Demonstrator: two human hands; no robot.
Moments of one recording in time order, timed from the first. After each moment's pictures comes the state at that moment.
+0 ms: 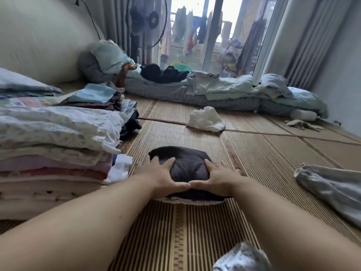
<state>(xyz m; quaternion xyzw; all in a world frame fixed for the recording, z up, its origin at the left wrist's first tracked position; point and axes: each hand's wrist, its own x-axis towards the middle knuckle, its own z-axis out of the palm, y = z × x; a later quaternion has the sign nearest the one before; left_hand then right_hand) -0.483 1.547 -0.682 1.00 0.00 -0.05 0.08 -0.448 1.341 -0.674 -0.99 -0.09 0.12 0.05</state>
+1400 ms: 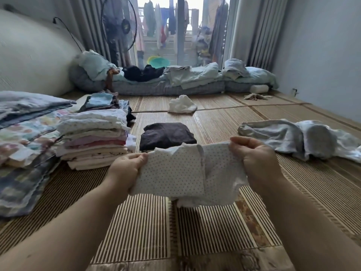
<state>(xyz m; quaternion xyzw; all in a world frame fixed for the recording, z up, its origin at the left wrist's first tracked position) -0.773 1.557 -0.601 0.71 0.08 -0.01 0.70 -0.795 1.271 -0.564 -0.68 0.07 -0.16 0.71</state>
